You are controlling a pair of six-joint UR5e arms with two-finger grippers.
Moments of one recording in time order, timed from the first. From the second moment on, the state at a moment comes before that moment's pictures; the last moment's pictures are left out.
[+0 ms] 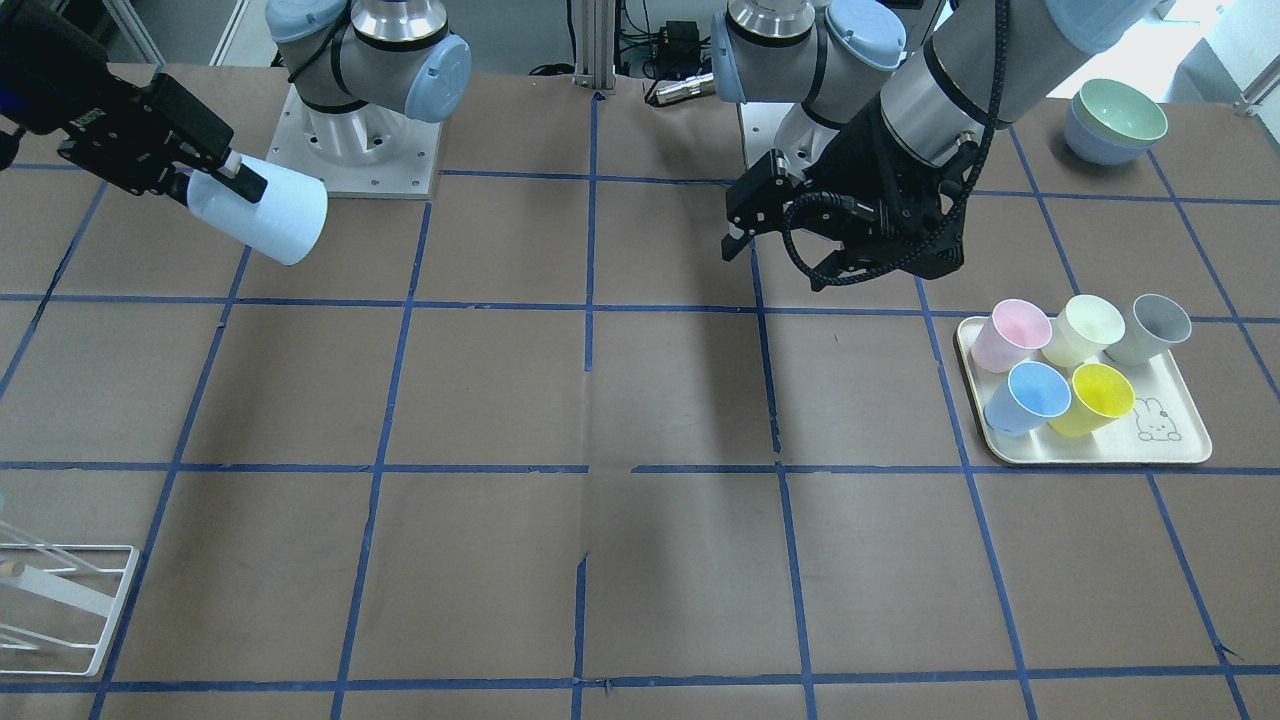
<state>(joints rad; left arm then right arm) -1.54 -1.59 -1.62 -1.52 1.32 0.04 1.16 -1.68 1.62 -1.35 -1.21 -0.29</state>
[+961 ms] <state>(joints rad) -1.54 -1.56 -1.62 -1.49 1.58 -0.04 1.16 -1.54 1.62 -1.79 -1.51 -0.46</state>
